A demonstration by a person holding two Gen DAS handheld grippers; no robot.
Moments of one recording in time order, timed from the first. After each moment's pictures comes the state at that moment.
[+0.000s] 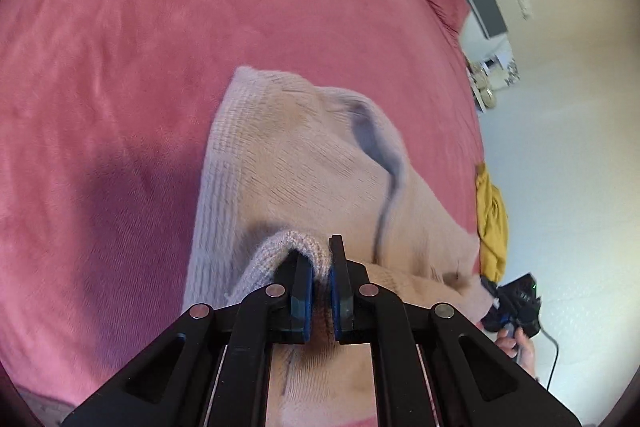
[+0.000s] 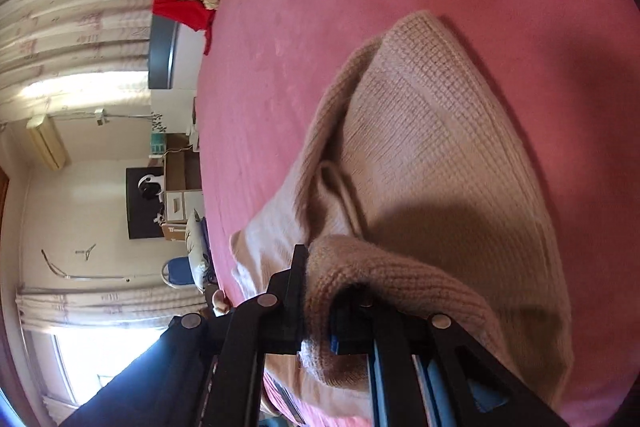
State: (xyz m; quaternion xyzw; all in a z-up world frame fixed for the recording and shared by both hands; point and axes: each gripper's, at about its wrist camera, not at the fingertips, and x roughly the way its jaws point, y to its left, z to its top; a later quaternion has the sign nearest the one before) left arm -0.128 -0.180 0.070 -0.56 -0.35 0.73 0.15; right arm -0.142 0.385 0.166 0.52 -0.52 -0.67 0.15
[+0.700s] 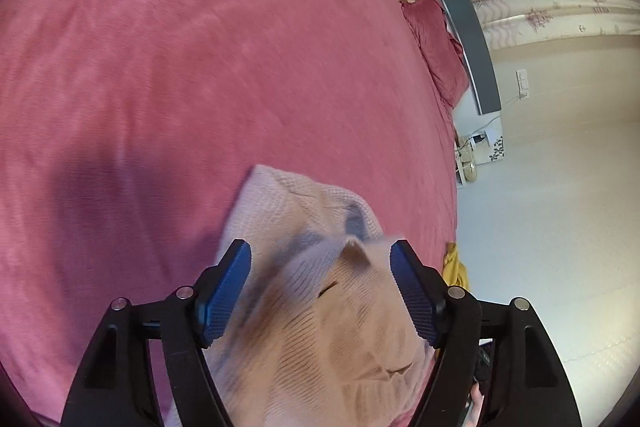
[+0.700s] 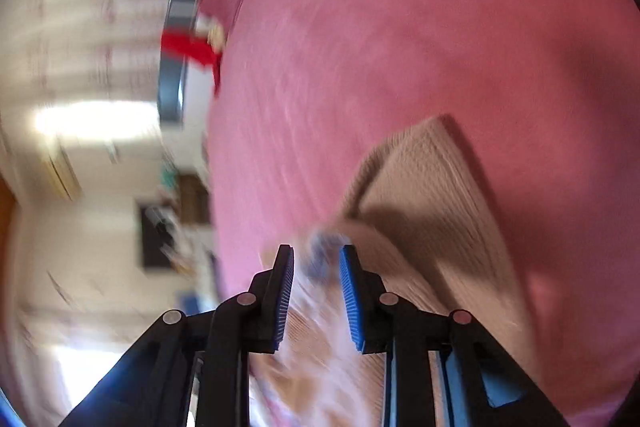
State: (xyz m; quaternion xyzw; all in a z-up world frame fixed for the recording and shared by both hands) left arm -0.136 -0.224 0.091 -0.46 -0.44 0.76 0.12; right arm -0.133 0.408 0.203 0.47 -0.49 -0.72 0.15
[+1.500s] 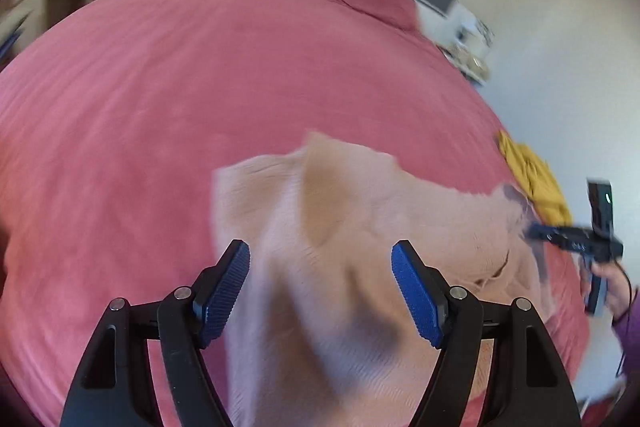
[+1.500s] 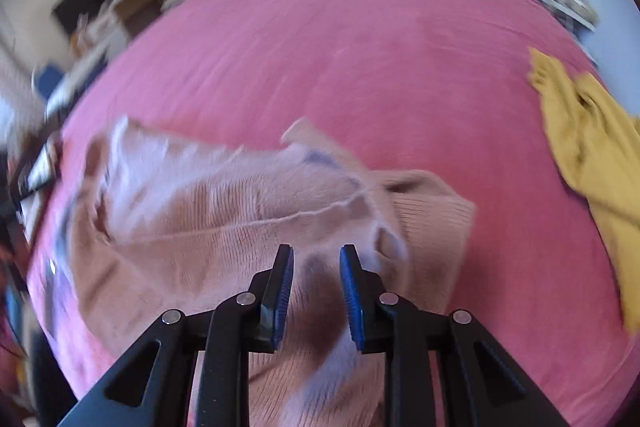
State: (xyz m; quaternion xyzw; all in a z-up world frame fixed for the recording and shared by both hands) left arm -0.110 -0.113 0.118 -0.44 -0.11 0.87 0.17; right arm -0.142 0.274 0.242 0.53 0.01 -0.83 0.16
